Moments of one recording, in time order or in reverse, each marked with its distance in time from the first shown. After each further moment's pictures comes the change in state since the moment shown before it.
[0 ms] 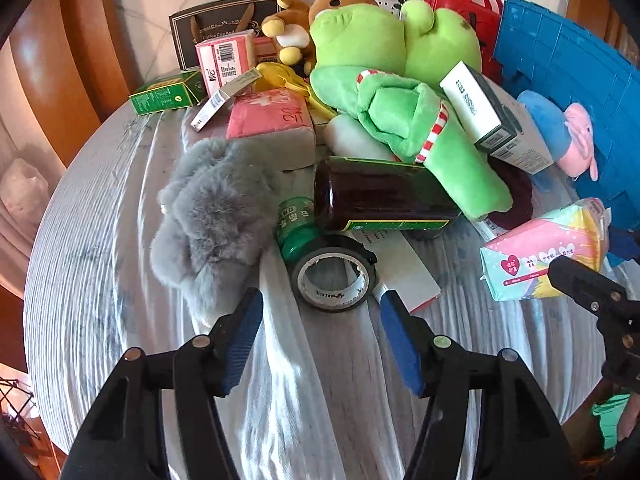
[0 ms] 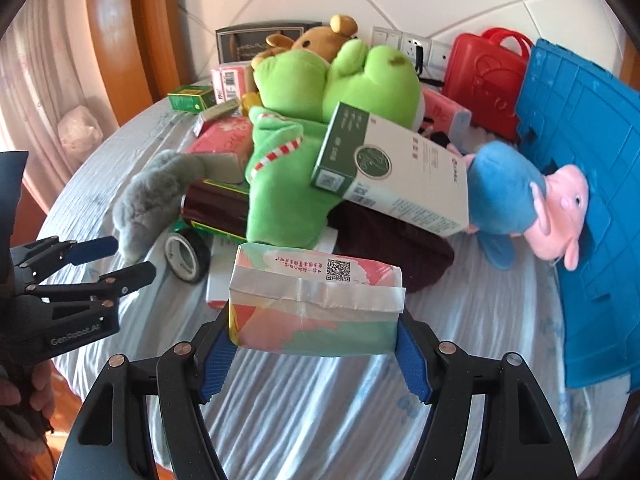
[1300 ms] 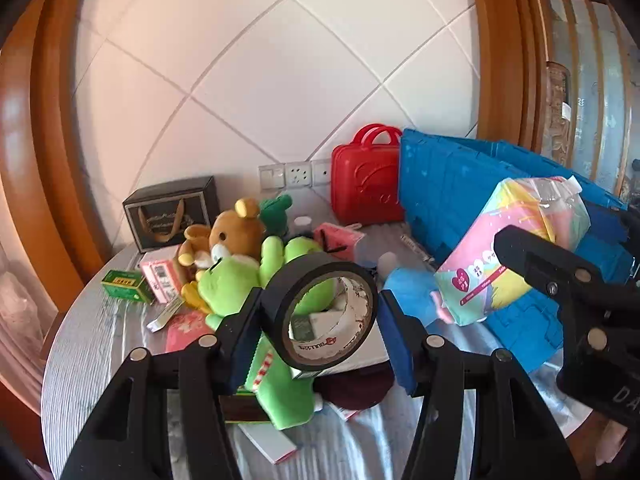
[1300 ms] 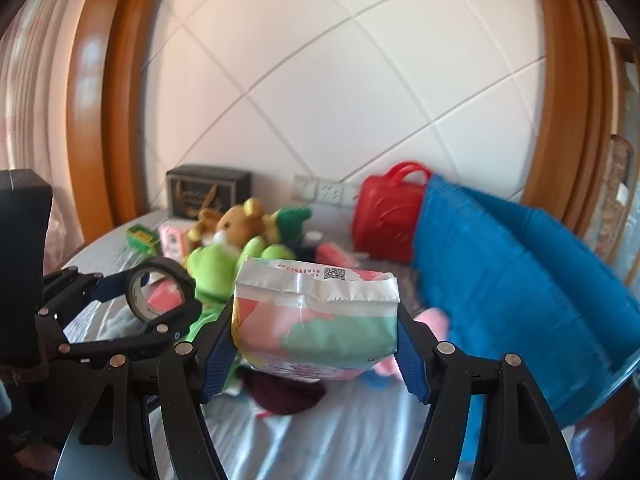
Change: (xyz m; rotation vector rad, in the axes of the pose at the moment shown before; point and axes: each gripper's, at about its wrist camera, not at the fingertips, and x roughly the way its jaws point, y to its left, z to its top) left arm -0.172 -0.147 0.102 0.131 -0.495 -0.102; right arm -0.179 -0.076 0.067 0.046 -0.464 -0.235
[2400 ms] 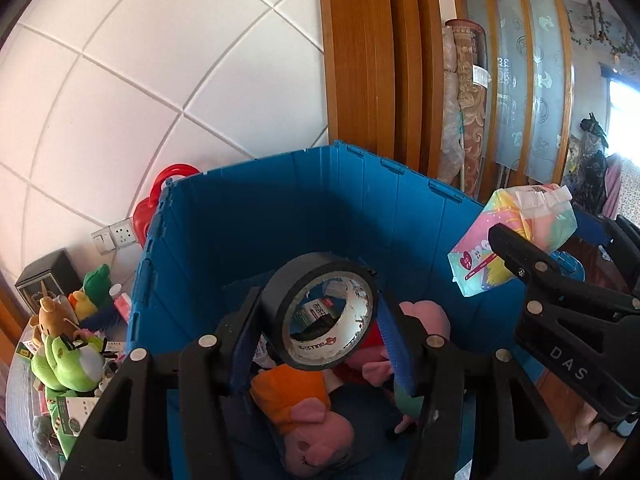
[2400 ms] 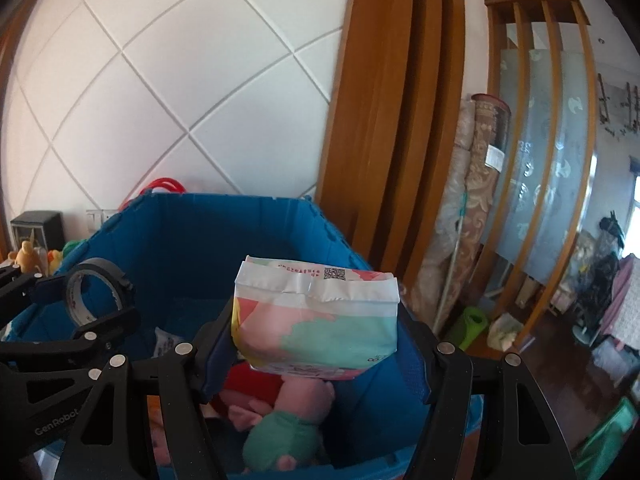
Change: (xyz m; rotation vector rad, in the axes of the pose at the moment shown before) left arm 0.073 -0.411 0.114 0.147 0.059 -0.184; right arm -0.021 -0.440 -0.035 0.137 0.005 -0.344
